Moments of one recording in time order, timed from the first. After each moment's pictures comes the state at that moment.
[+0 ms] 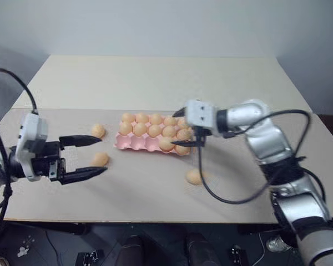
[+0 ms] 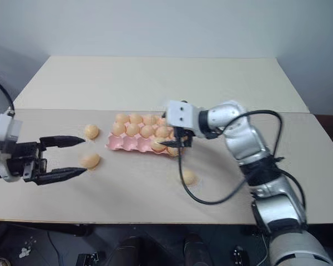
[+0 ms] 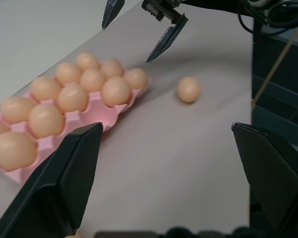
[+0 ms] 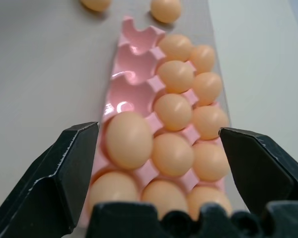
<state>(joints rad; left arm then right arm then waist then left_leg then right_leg) -0.12 1.02 0.40 -0.30 -0.78 0.54 -1.33 -0.81 -0.62 0.27 -0.09 0.03 0.32 1.23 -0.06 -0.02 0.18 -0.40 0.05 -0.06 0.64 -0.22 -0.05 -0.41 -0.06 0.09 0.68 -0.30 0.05</state>
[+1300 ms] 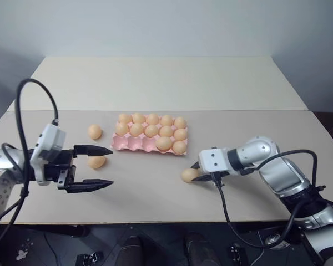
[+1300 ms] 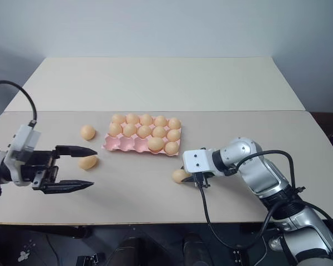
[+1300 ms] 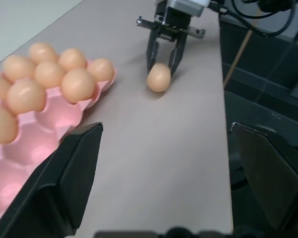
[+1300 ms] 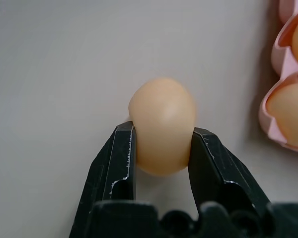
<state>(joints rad) -0.11 1.02 0.38 -0.24 -0.73 0.49 -1.38 -0.65 -0.72 0.38 -0.17 0.02 0.27 1.30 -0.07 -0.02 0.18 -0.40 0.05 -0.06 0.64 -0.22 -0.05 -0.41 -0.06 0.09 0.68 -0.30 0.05</state>
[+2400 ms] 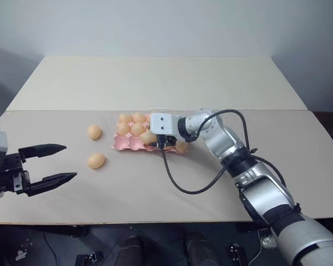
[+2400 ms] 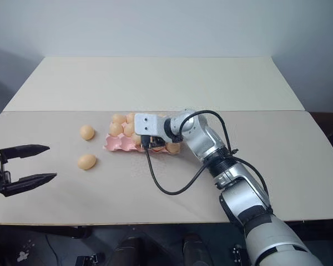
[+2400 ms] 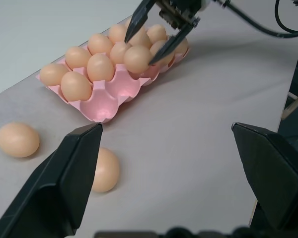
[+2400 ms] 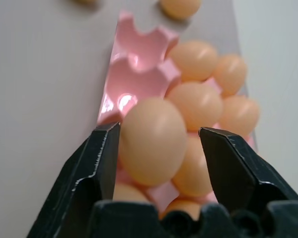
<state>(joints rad) 0.17 1.02 0.74 -0.28 -0.74 0.56 -1.31 -1.04 -0.28 0.42 0.34 -0.14 0.16 1.03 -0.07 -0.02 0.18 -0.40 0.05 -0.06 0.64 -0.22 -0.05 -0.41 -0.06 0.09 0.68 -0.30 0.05</state>
